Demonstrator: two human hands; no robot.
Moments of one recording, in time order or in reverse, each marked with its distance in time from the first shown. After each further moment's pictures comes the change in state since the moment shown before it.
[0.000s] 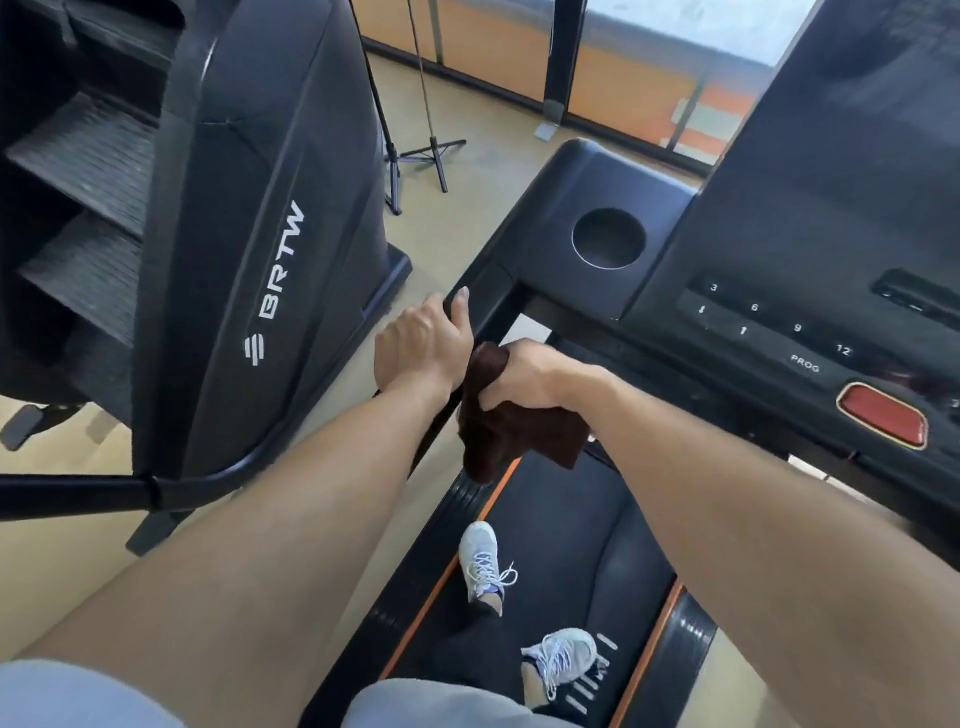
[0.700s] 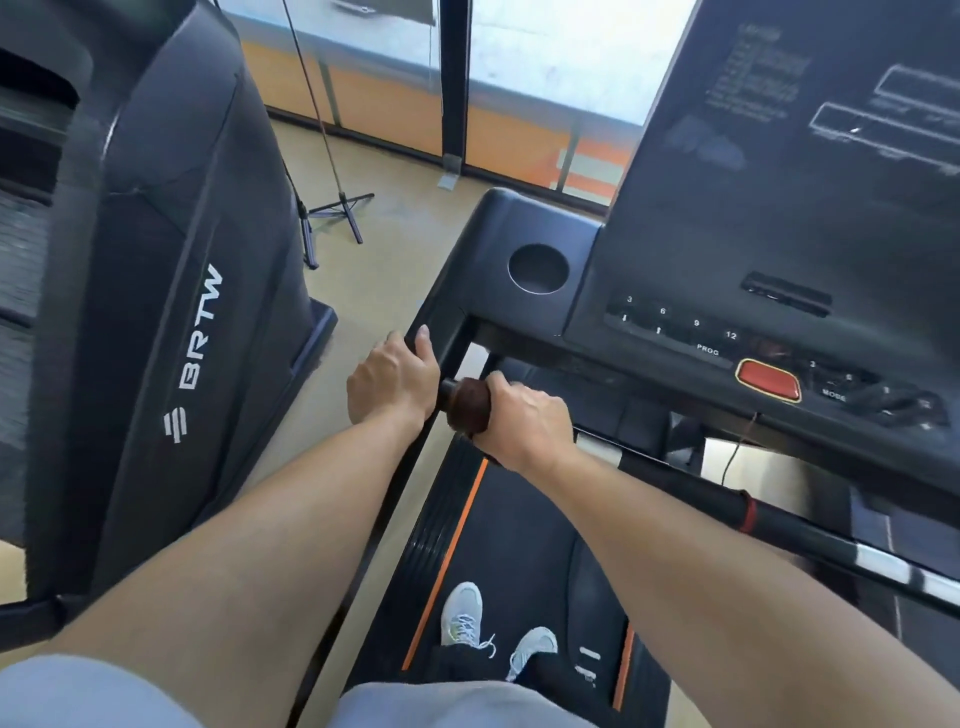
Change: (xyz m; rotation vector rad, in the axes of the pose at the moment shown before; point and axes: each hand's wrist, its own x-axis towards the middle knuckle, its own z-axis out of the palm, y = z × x) left_hand 0.001 -0.002 -0.005 -0.086 -0.078 0.024; right_hand -0.024 0.024 0.061 -0.434 0.693 0.068
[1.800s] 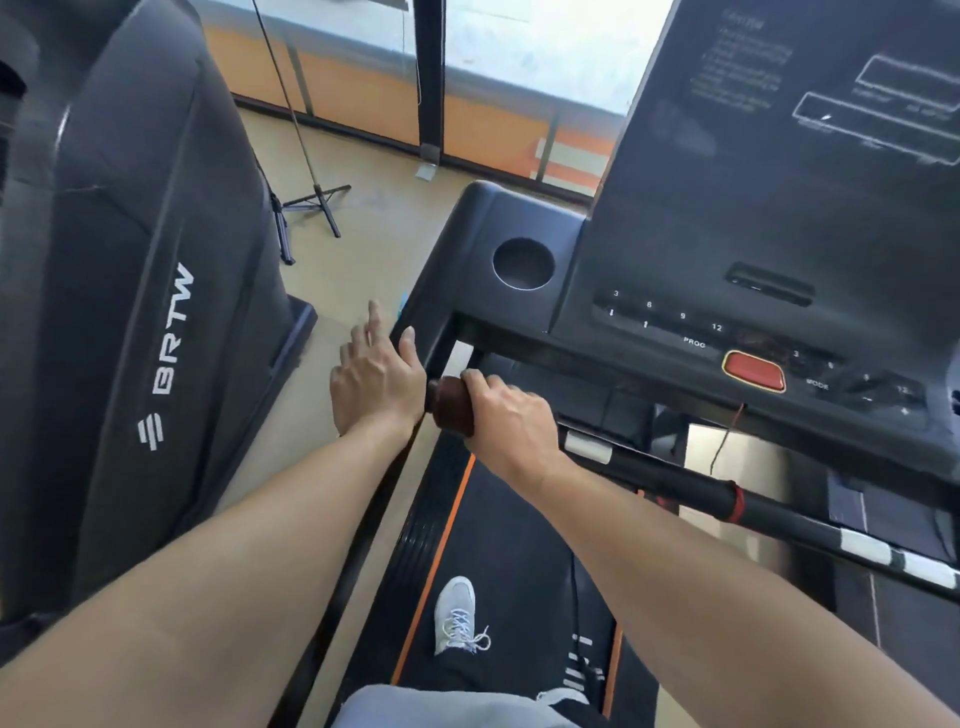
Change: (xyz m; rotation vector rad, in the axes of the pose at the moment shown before) left_hand -0.005 -0.002 -0.002 -0.032 0.043 0.083; right_hand -0.007 -0.006 0.000 -0.018 0.090 -0.085
